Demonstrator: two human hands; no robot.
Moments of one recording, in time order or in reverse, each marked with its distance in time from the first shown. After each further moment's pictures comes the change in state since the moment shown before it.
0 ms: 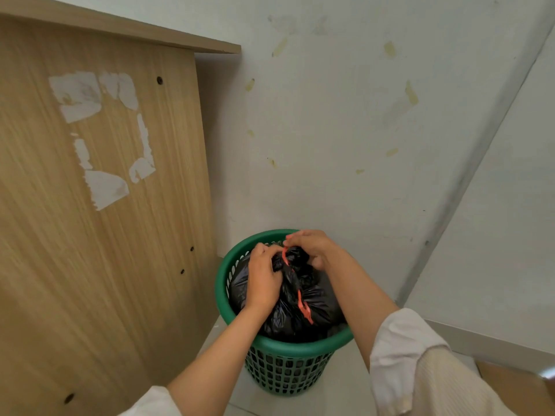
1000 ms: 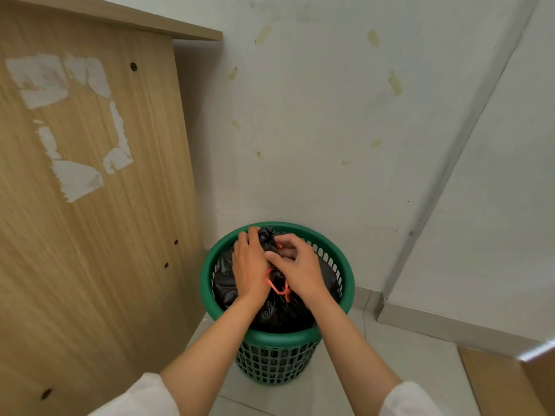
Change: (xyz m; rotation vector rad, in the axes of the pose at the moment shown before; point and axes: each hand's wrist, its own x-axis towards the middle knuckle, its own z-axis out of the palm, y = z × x) left_hand 0.005 0.006 0.013 0.320 0.114 -0.087; right_hand -0.045 0.064 -0.001 -0.203 0.141 -0.609
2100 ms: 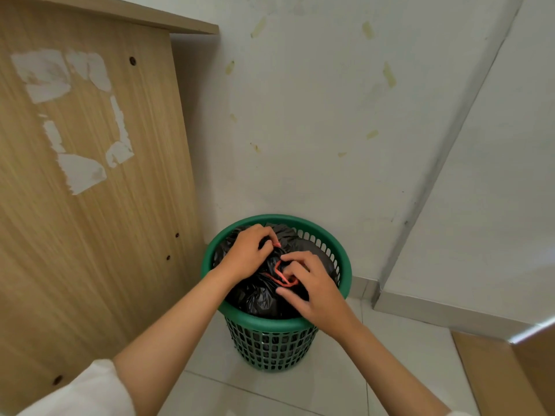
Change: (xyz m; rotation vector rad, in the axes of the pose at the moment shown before) left_hand 0.025 -0.015 -0.034 -0.158 -0.467 0.375; right_hand -0.064 0.007 -0.041 -0.524 -0.173 -0.509
